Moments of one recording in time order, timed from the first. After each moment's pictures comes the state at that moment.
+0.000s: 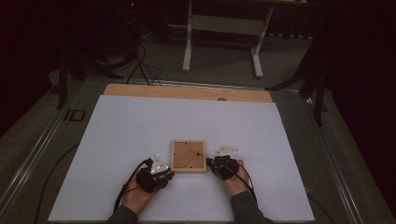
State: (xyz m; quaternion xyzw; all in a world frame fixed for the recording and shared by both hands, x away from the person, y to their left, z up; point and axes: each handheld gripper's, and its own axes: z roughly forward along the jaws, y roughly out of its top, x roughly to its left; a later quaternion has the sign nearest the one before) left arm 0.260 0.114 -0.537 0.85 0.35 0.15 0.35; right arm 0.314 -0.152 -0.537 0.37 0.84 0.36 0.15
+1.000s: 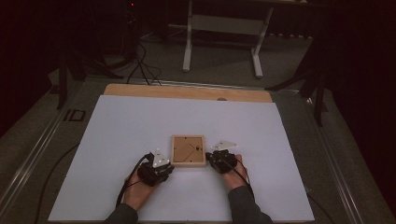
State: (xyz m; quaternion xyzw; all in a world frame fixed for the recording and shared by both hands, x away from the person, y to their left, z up) left arm 0.277 0.112 -0.537 0.85 0.37 0.16 0.35; right arm 0.332 -0.148 -0.537 0.37 0.84 0.36 0.16
